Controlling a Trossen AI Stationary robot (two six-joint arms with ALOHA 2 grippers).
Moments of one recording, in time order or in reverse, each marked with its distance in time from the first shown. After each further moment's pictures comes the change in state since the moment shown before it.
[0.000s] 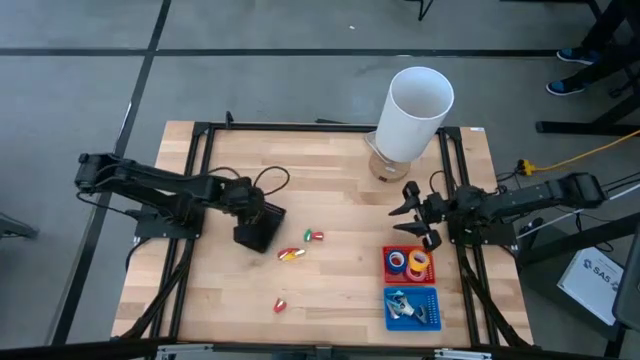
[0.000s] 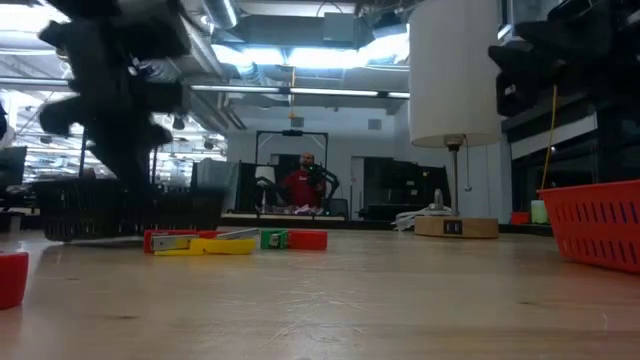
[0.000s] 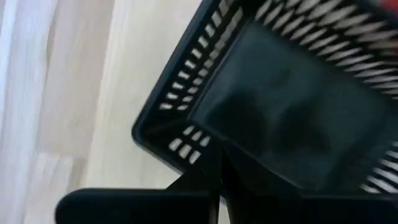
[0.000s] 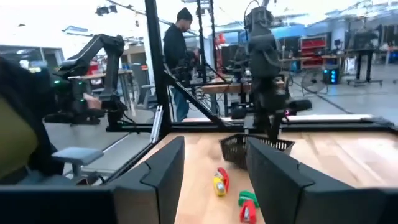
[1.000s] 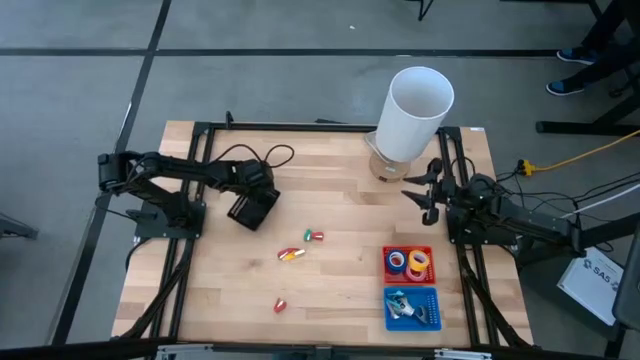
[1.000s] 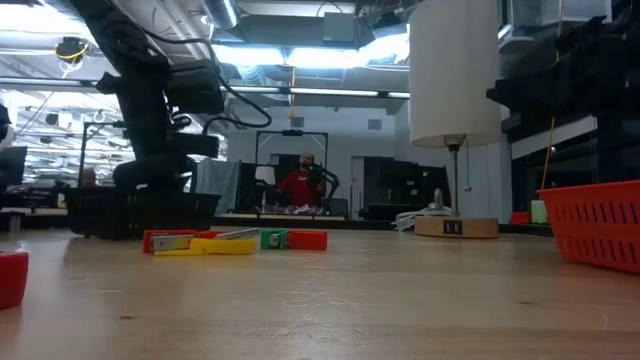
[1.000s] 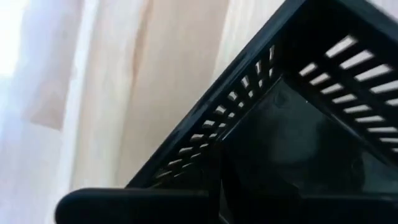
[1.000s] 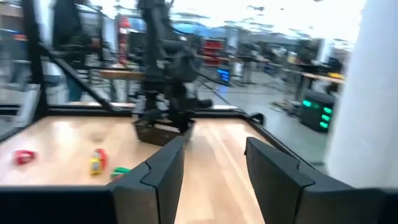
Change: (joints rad) left arm 0.330 0.232 0.000 0.226 -0.007 0.280; right arm -0.403 -0.653 0.000 -0.708 0.010 -0.185
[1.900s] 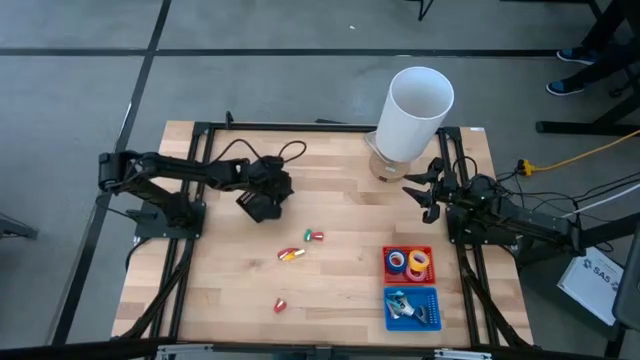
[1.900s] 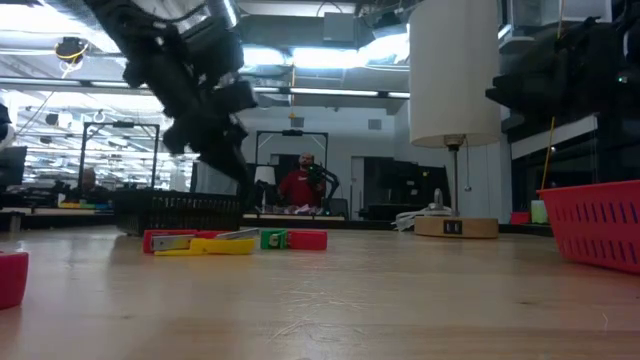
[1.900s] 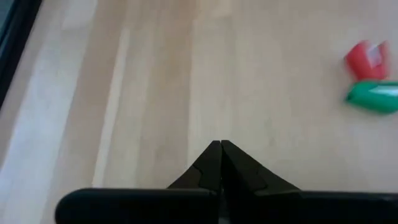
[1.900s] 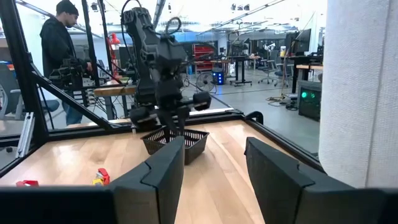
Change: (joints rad) left arm -0.074 -0.001 0.086 0.295 0.156 0.146; right arm 0.018 -0.008 0.000 0.018 0.065 0.128
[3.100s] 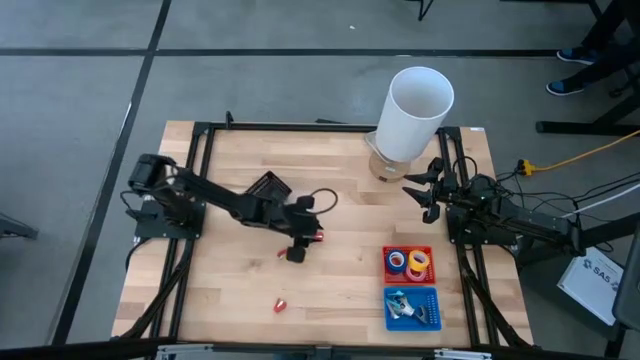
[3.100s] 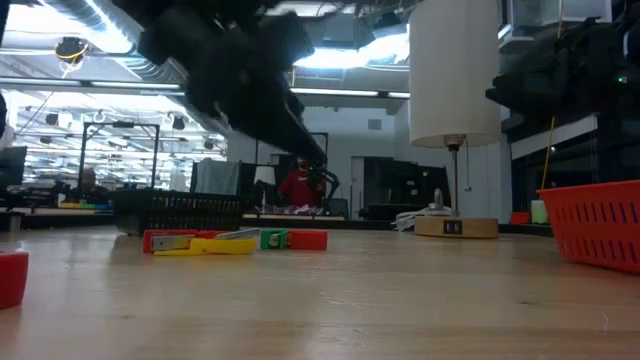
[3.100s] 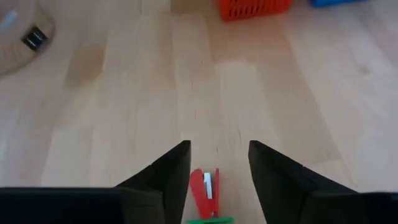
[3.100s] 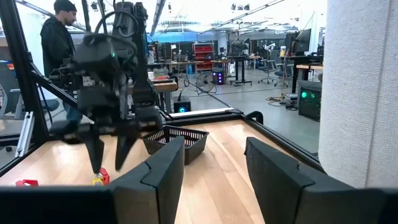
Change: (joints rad) left arm -0.402 0.284 0.224 0.183 -0.103 -0.238; right arm 0.000 0.000 0.000 -0.001 0.000 -0.004
